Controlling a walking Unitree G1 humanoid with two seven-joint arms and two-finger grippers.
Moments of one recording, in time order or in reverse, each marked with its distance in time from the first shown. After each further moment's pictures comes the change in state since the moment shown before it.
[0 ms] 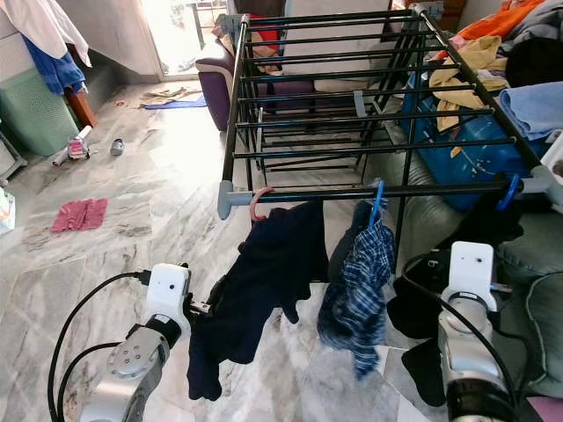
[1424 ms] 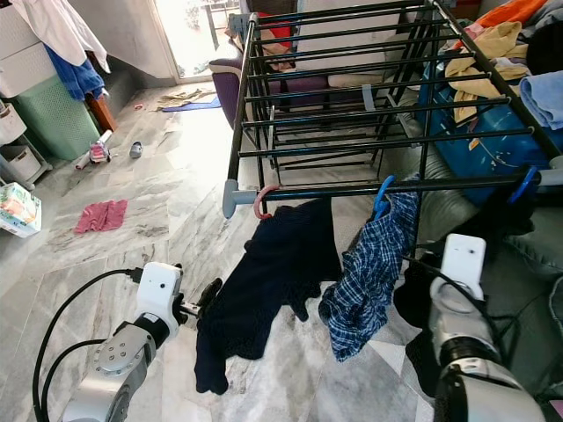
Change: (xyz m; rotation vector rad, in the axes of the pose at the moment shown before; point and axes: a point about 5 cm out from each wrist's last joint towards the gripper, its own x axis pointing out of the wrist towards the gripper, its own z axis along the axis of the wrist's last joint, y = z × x) left arm -0.005 0.014 0.002 0.033 0.036 -0.036; right arm 0.020 0.022 0.000 0.110 0.111 0.089
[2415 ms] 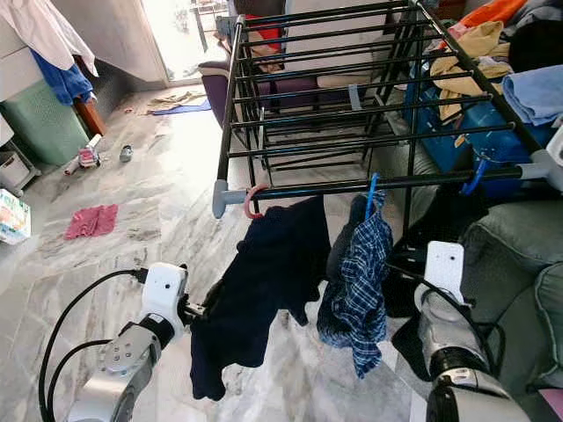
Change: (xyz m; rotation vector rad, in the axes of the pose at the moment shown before) left arm 0.002 -0.007 0.000 -0.012 -0.001 -0.013; right arm -0.006 0.010 -0.013 -0.007 -0.002 0.128
